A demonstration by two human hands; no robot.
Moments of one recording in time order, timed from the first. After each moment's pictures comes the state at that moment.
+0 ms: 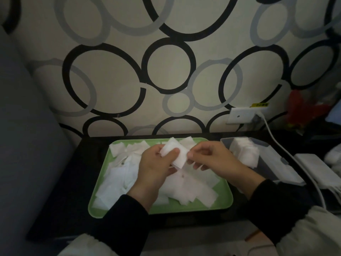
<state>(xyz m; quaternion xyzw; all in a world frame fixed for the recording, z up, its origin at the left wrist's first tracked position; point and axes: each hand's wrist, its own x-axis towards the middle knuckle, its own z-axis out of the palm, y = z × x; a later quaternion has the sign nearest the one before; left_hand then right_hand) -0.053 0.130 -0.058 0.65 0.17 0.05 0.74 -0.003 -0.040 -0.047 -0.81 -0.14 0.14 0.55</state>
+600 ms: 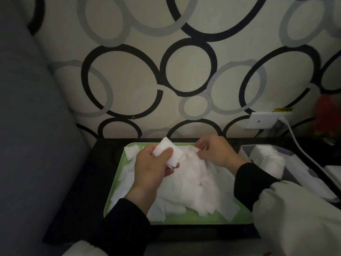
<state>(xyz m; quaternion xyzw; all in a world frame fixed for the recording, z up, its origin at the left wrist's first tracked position) -0.047 0.175 -0.053 0.63 0.20 0.12 0.74 0.082 0.001 -0.079 -0.95 -0.15 0.06 0.28</state>
